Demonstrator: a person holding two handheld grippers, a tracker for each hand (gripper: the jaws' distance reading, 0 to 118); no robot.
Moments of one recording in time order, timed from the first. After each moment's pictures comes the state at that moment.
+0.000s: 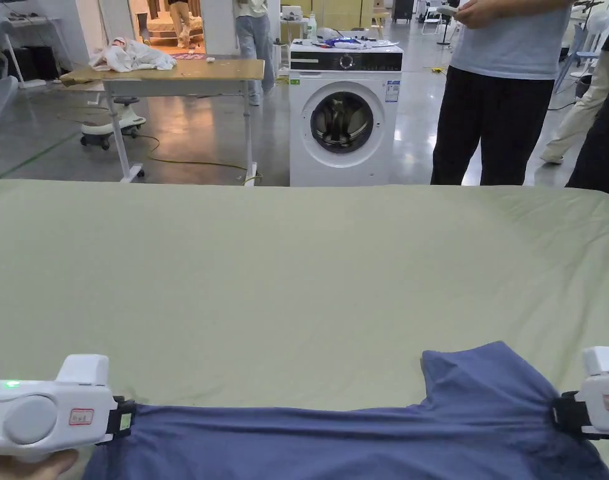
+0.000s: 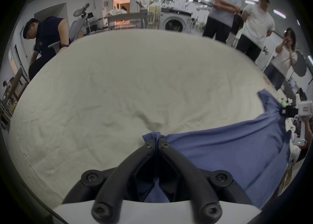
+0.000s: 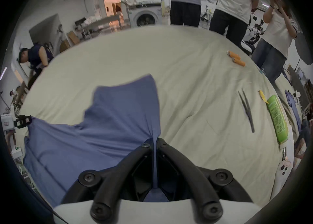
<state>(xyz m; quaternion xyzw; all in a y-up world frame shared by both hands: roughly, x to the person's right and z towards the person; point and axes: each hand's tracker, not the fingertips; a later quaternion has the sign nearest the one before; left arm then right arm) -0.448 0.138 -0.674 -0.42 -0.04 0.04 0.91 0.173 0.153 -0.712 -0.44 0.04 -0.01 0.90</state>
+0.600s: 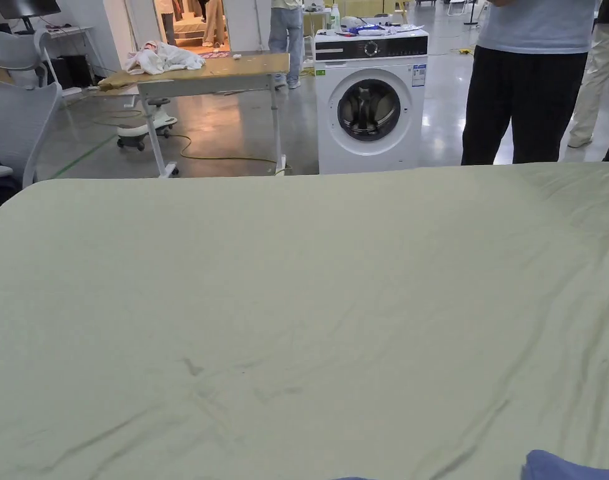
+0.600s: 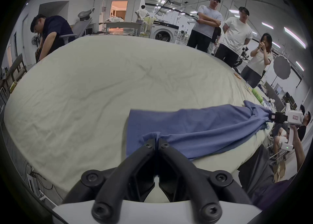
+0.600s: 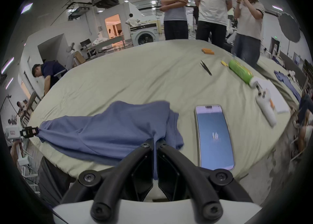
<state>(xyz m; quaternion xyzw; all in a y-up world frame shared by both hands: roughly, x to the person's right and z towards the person) -0.456 0.133 -0.422 -0.38 -0.09 0.08 0.92 0.181 0.151 -0.432 -0.37 0.02 -0.06 0.92</state>
